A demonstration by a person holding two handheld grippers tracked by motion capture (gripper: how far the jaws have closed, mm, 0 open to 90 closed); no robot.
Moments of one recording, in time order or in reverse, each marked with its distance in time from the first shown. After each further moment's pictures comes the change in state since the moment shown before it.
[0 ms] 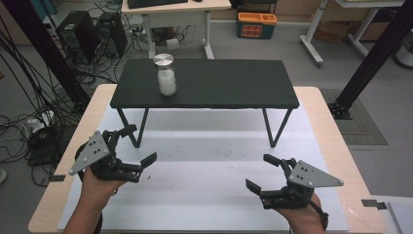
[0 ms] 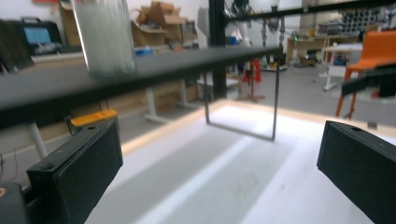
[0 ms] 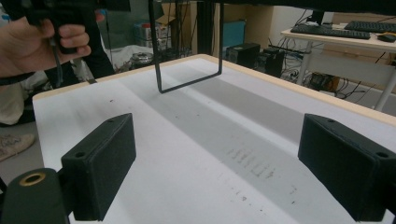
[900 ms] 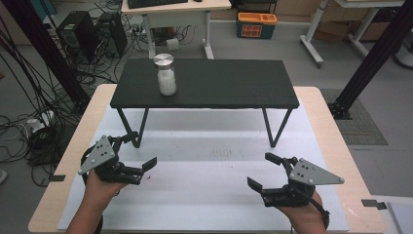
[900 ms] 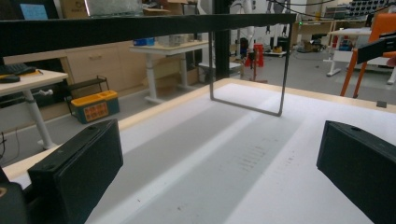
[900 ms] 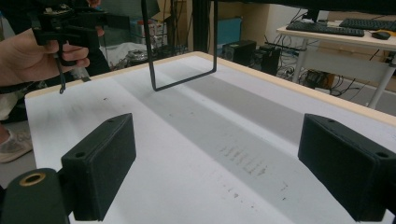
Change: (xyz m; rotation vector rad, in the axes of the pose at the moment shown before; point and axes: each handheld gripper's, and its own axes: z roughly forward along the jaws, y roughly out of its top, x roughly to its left) left arm 0.006 -0.013 0.005 0.040 0.006 -0.029; right arm -0.004 0.003 -0.001 0.011 -0.016 0.002
